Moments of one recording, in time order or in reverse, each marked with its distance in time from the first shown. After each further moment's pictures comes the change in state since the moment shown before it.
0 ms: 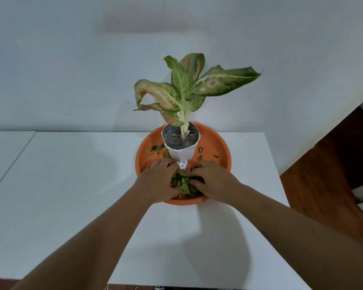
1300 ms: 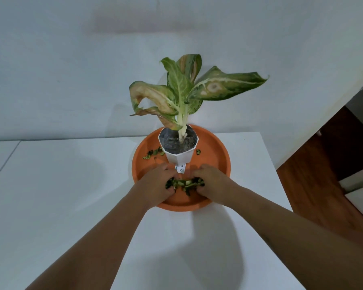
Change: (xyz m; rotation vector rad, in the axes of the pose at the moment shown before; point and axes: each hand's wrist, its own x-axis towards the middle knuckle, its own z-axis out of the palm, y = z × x) left_hand 0.011 -0.016 0.003 -0.205 0.029 0.150; right_hand 0.005 -0.010 -0.003 0.122 -0.061 0.084
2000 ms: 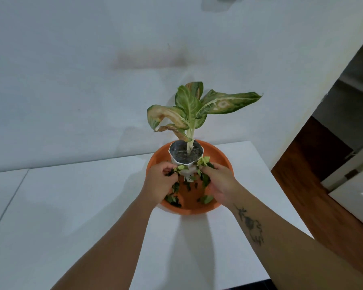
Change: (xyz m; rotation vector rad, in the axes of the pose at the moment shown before) left_hand -0.007 -0.005 -0.035 -0.731 0.317 -0.179; right_hand -0.005 -0.055 -0.002 1.544 0.485 0.452
